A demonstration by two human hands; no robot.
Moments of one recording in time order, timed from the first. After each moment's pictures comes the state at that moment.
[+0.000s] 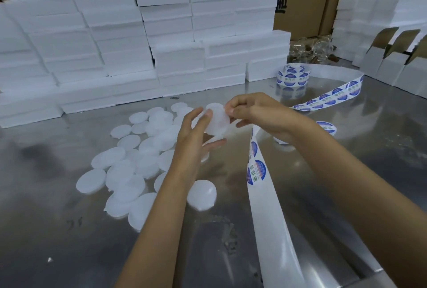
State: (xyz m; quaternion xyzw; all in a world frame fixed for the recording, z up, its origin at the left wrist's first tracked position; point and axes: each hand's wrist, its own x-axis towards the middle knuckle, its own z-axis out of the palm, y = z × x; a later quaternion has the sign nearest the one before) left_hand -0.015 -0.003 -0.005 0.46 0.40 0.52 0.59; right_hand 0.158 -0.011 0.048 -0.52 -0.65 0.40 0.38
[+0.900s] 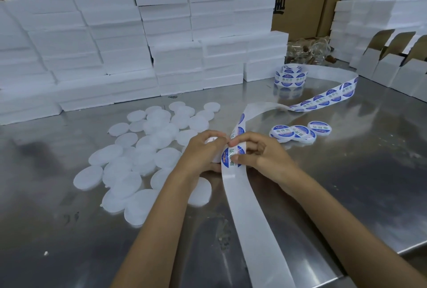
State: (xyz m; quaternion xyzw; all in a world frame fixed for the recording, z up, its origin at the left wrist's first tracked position) left_hand -0.004 -0.012 -0.015 0.56 0.49 0.35 0.56; right_hand 0.157 -0.064 -0.031 -0.50 -0.56 0.42 0.50
